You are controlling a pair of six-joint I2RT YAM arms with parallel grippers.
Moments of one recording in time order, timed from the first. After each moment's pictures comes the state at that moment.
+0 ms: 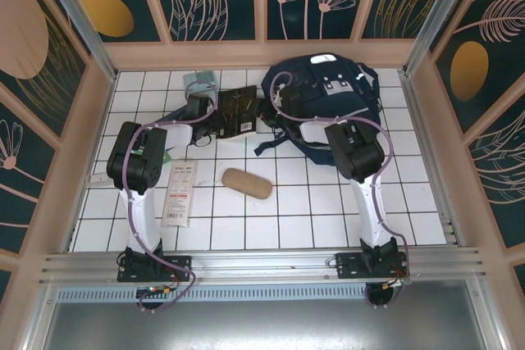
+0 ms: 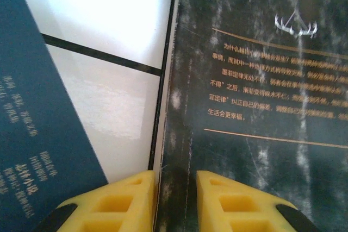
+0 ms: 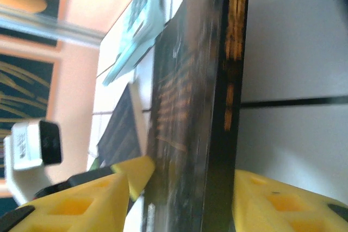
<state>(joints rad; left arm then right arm) -0.27 2.06 1.18 0.13 0.13 -0.63 0.50 2.28 1.44 0.42 -0.49 0.97</state>
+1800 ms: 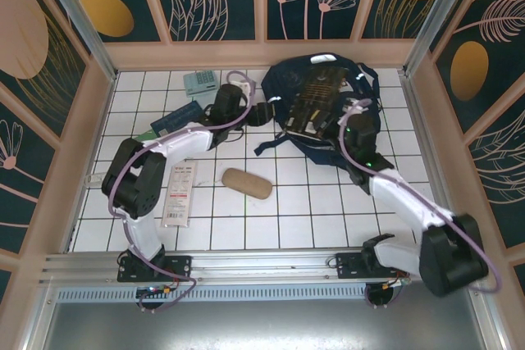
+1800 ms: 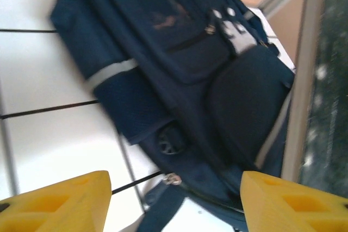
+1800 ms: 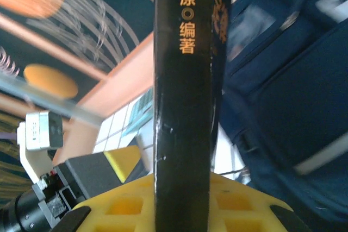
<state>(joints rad) -0.57 1.87 1.27 0.11 0.20 -0.49 0.37 1.11 0.64 0.24 -0.07 0.81</state>
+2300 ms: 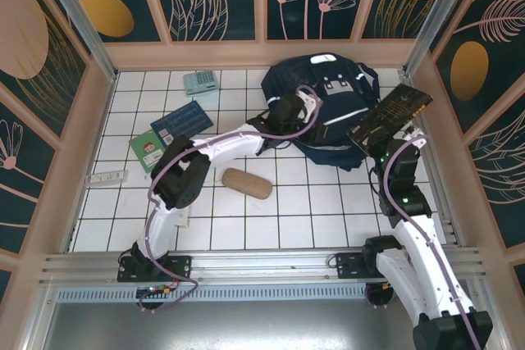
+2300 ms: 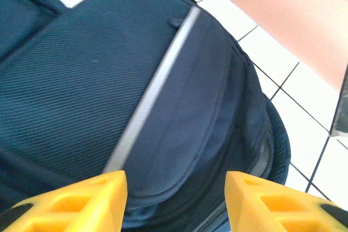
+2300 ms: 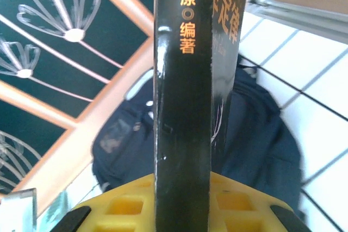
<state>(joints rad) -0.84 2.18 1.69 -0.06 0.18 -0.28 0.14 0.64 0.56 -0.21 0.26 0.81</state>
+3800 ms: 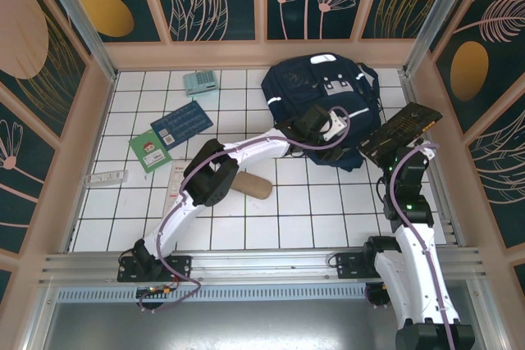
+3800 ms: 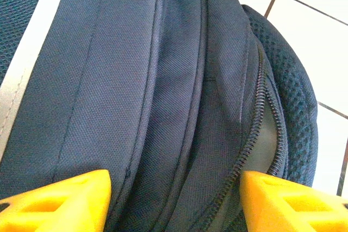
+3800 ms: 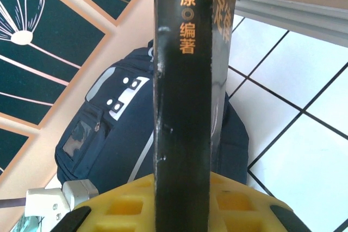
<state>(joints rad) -0.92 2.45 2.01 -0.31 0.22 0.00 -0.01 0.59 0.51 -0.29 0.16 0.81</state>
